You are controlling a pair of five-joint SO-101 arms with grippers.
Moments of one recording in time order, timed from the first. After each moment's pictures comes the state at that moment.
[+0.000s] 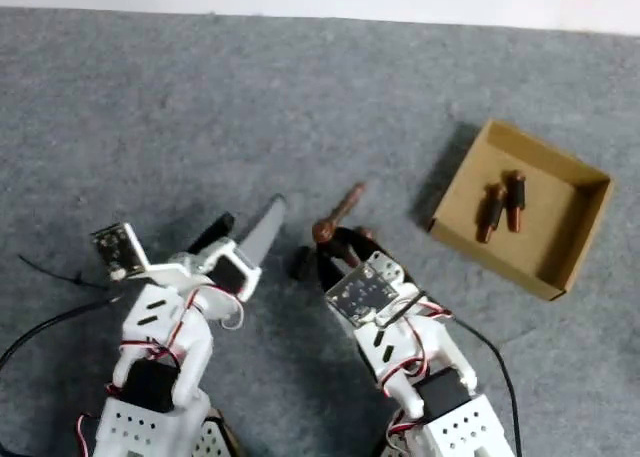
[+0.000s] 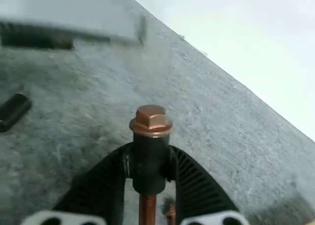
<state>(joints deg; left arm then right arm) 6.9 -103.8 95.6 32.3 45.5 -31.8 -94.9 96.0 20.3 26.7</state>
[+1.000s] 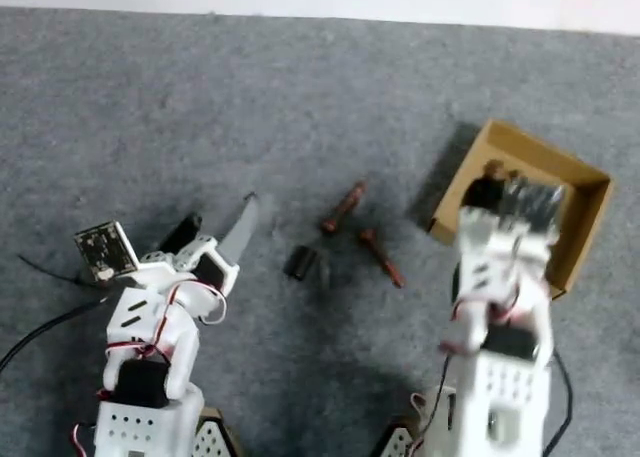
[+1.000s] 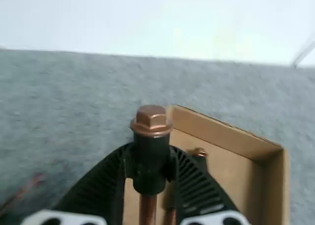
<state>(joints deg) -0.3 -103.8 96.0 35.5 35.2 7.3 -63.1 68.5 18.9 10.1</state>
